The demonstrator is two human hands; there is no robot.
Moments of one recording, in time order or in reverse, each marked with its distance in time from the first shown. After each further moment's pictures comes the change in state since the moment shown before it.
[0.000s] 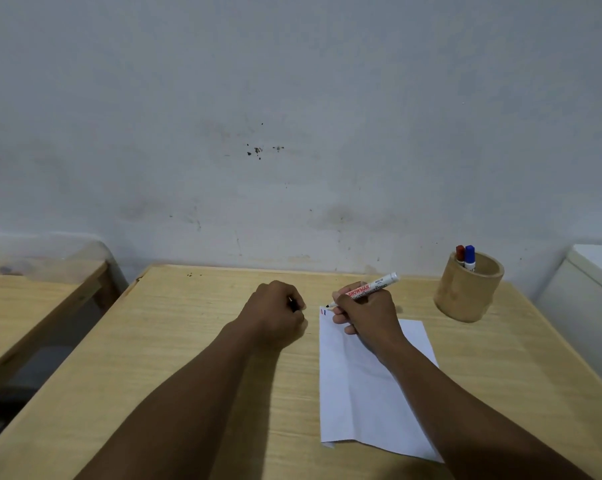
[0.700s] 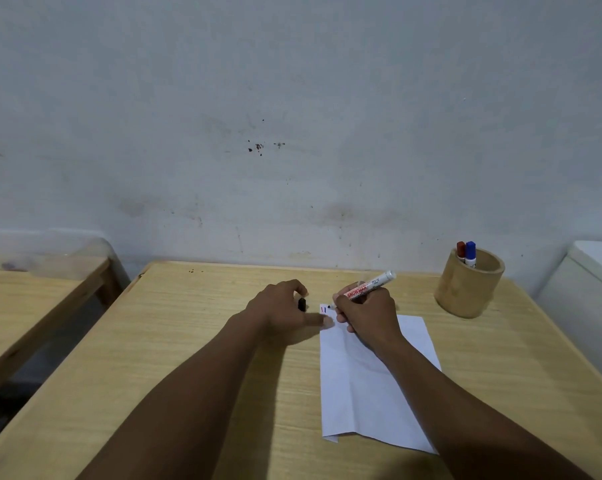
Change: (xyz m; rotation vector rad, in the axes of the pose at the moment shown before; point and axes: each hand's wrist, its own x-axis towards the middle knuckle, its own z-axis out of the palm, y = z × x) left_hand 0.008 0.009 0.003 0.075 -0.158 -0.068; right_hand 0.002 0.009 0.001 -0.189 0.062 -0.040
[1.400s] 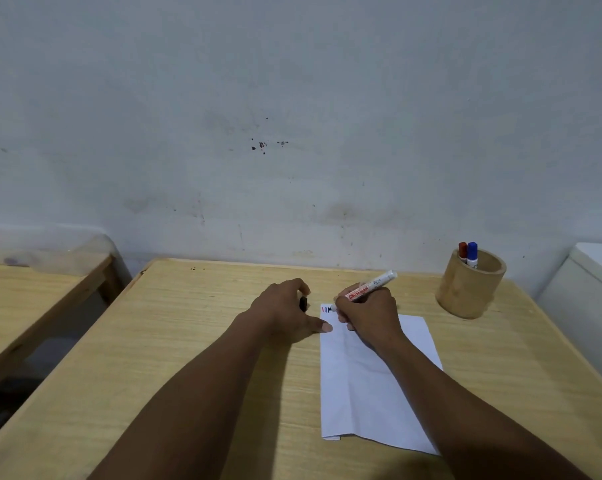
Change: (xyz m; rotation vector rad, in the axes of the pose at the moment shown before) left_hand -0.004 0.002 0.005 -0.026 0.018 -0.024; right_hand 0.001 0.000 -0.001 0.003 -0.032 0.029
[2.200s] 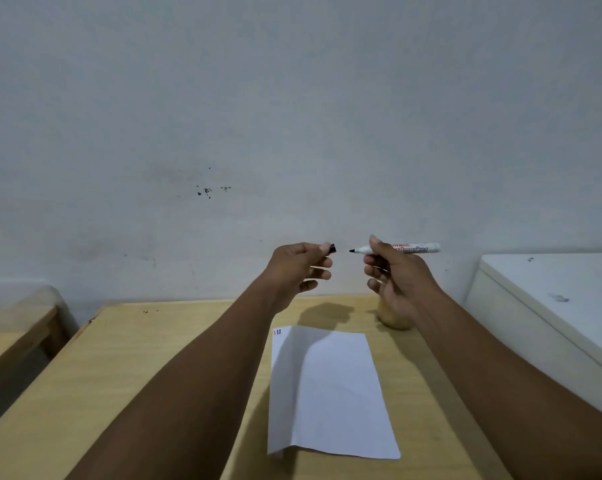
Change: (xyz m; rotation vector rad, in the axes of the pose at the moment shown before) left_hand -0.007 0.149 -0.034 -0.963 -0.084 0.187; right_hand -0.009 -0.100 -0.139 0.605 0.090 0.087
